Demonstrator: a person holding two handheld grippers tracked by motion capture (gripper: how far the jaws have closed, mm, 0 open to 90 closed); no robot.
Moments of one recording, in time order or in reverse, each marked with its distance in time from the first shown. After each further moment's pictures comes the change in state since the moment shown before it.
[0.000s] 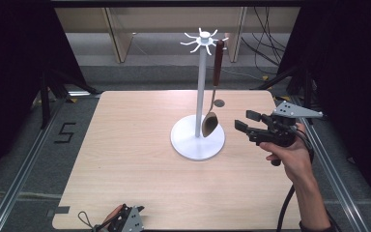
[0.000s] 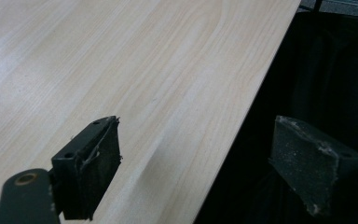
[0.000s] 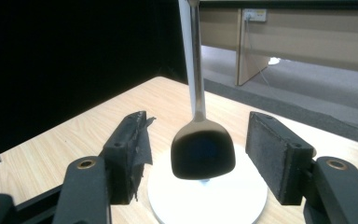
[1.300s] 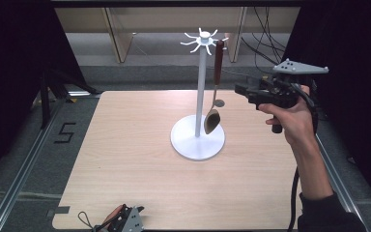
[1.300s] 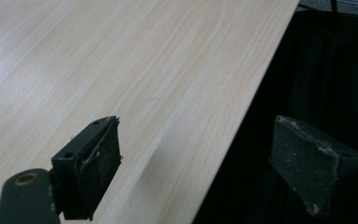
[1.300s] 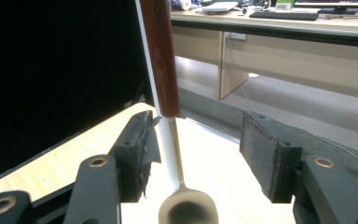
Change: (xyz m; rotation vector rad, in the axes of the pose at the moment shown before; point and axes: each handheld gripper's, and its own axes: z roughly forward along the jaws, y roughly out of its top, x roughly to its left) left arm -0.001 -0.001 0.000 -0.003 -0.002 -0.001; right arm -0.008 0.089 0.011 -0.020 -0.079 -0.042
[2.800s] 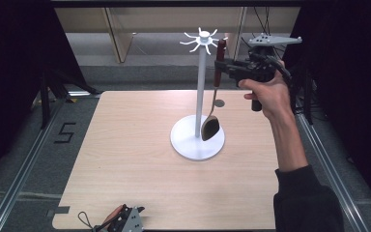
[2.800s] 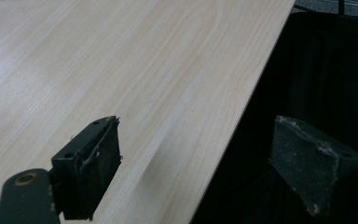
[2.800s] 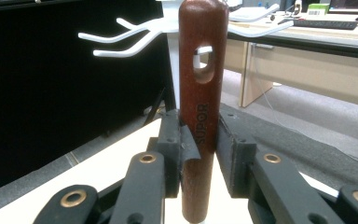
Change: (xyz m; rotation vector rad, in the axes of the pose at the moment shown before) left arm 0.000 0.000 -0.001 0.003 -0.004 0.018; right arm 0.013 0.051 0.050 0.001 0.091 -0.011
